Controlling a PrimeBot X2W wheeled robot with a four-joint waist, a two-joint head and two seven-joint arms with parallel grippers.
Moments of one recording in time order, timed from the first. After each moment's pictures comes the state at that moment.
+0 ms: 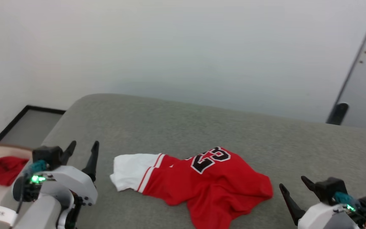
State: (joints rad) left arm -0.39 0.47 -0.42 0.53 -0.68 0.01 -0.17; right arm -0.04 -0.24 0.19 0.15 0.18 0.13 0.12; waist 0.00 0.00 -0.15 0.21
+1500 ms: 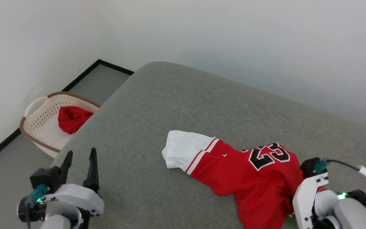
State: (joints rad) left arm -0.25 0.22 -0.03 0.49 -0.36 -0.06 -0.26; right arm -0.39 -0.30 0.41 0.68 0.44 0.13 0.50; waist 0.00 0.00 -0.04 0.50
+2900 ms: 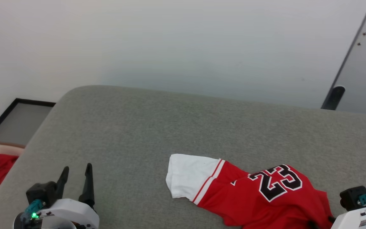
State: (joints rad) left arm -0.18 0.19 0.06 0.51 -0.30 -0.12 -0.26; right arm 0.05 -0.40 0.15 0.09 0.47 0.13 0.63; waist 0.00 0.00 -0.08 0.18
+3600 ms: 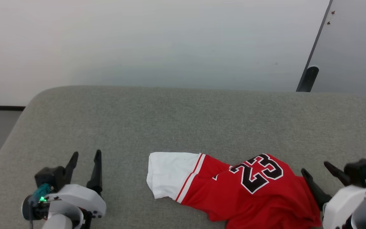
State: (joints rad) left arm -0.27 0.20 -0.01 0.55 -0.32 -0.13 -0.26; right arm -0.04 -0.37 0.14 -0.02 0.34 0.13 0.30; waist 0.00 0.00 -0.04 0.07
